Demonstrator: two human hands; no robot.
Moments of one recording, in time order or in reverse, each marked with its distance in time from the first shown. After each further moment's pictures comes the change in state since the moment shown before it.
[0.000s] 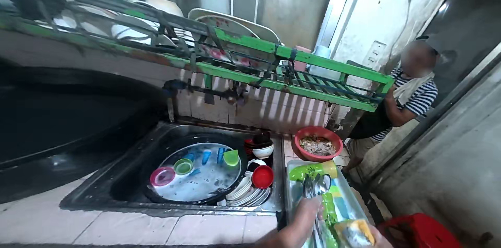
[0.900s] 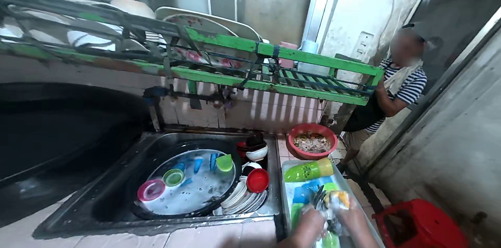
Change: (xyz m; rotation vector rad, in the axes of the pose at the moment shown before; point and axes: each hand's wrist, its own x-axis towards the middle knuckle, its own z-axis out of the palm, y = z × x) left_hand -0.013 0.002 0.013 0.513 -0.008 -0.155; right_hand 0.053 -0.056 0.043 -0.035 0.216 0.028
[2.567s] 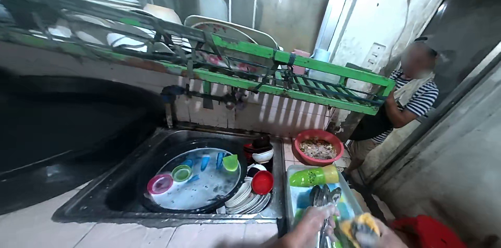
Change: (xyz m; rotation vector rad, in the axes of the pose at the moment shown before) left_hand 0.017 -0.009 -0.008 -0.532 -0.288 0.167; right_hand -0.014 0.044 -0.065 0.266 -0.387 -0.140
